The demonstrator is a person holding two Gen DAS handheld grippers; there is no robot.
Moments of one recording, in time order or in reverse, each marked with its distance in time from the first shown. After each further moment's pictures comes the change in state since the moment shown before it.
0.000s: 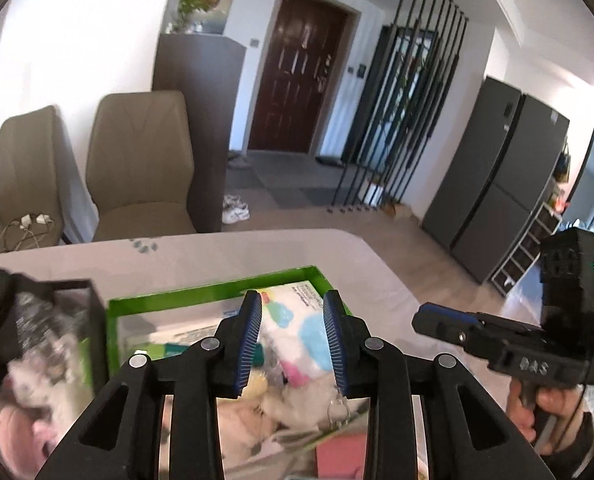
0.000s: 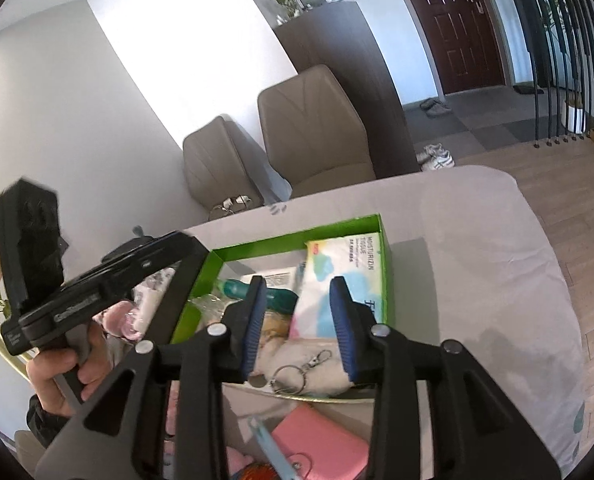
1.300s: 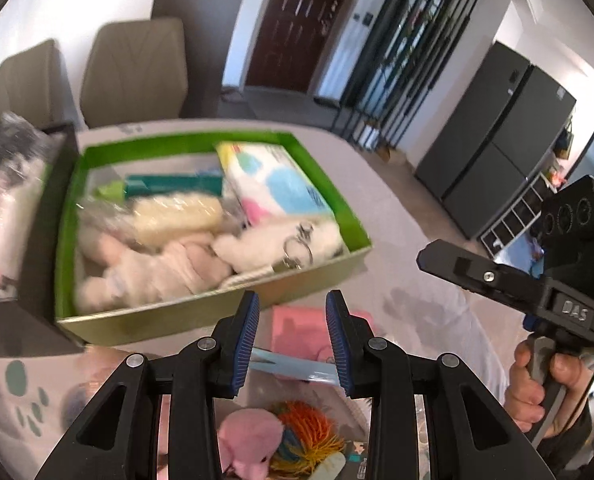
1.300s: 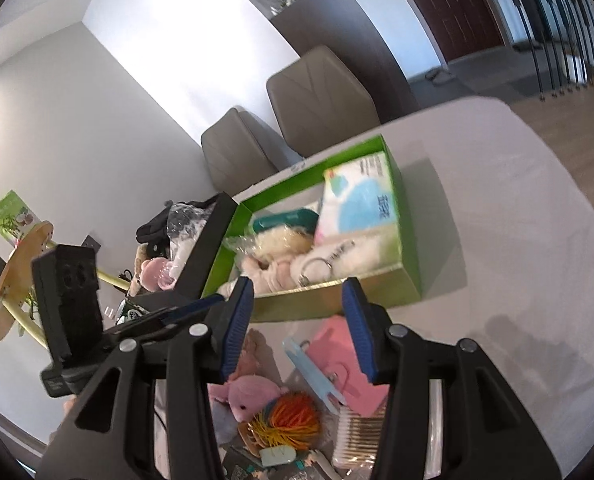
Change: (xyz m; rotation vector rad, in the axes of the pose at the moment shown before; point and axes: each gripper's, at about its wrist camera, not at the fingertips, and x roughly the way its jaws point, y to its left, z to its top) left arm 0.010 -0.031 -0.115 -0.057 0.250 -0.030; right arm -0.027 -0.017 -0.082 0.142 0.041 0.108
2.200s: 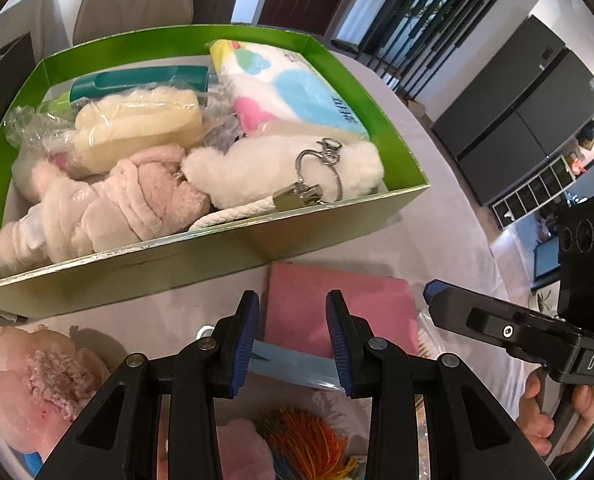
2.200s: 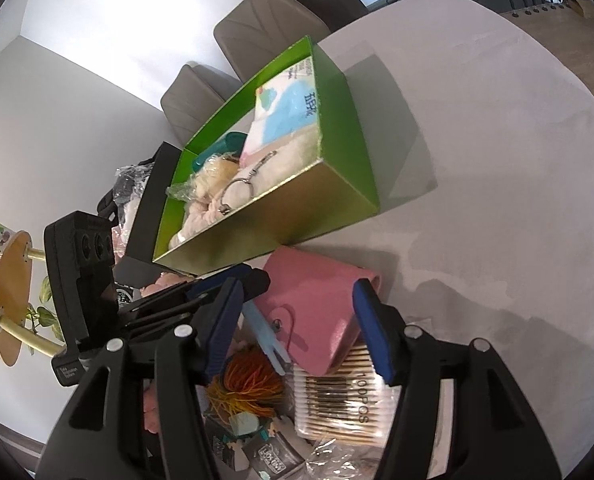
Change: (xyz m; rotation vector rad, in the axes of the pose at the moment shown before) left arm 0.062 0.006 -0.019 -0.067 0.213 0.024; right arm 0.041 -0.050 -0.029 0.173 0.228 -0.049
